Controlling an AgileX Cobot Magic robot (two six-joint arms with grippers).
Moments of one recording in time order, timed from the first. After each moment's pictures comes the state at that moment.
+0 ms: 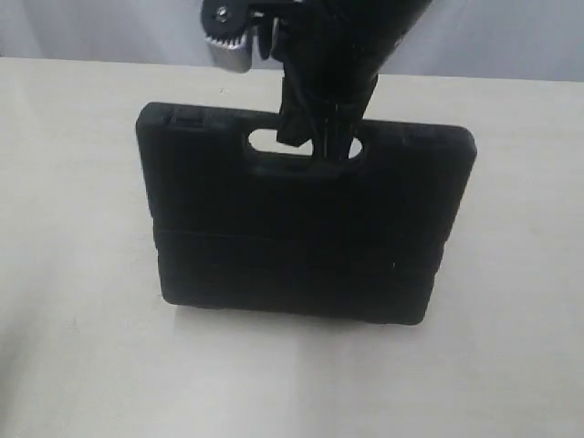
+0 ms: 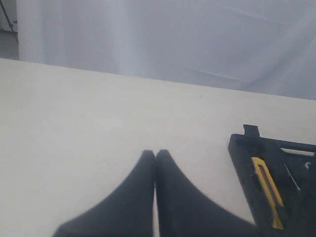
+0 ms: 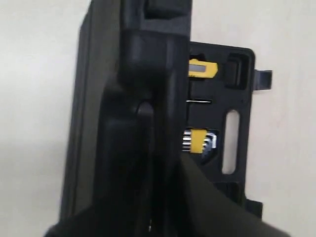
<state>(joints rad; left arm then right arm) -0.10 0.00 0.01 0.01 0.27 -0.18 0.59 1.67 -1.55 0.08 1.11 -0.90</state>
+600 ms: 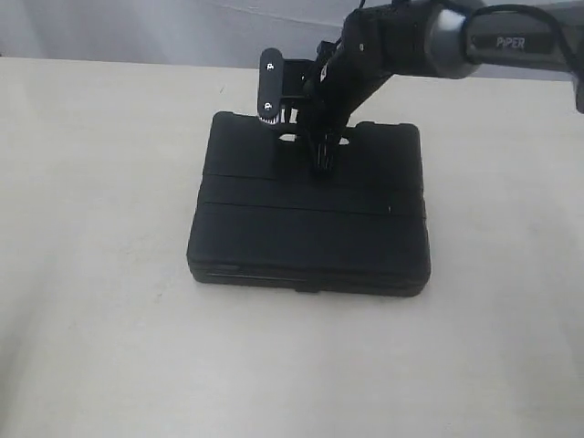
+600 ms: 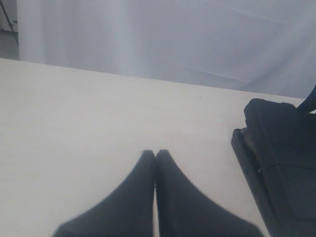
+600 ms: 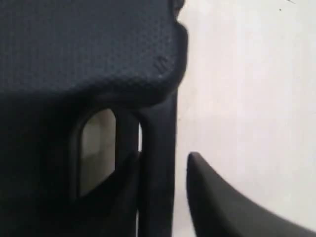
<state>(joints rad) -0.10 0.00 0.01 0.01 0.27 -0.18 0.37 2.18 -1.63 0.04 0.51 -1.14</state>
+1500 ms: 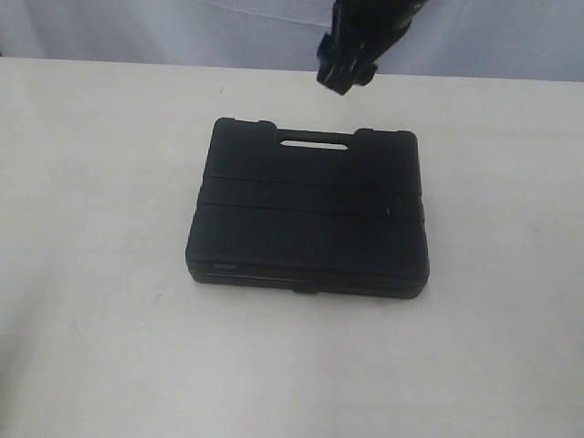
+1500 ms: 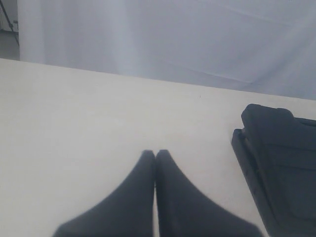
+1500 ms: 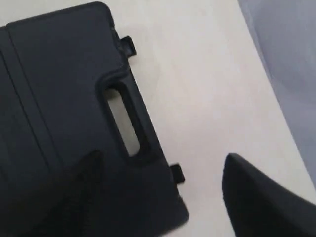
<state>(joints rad) -0.10 0.00 0.01 0.01 0.27 -0.18 0.37 1.80 -1.64 -0.03 0.89 -0.67</state>
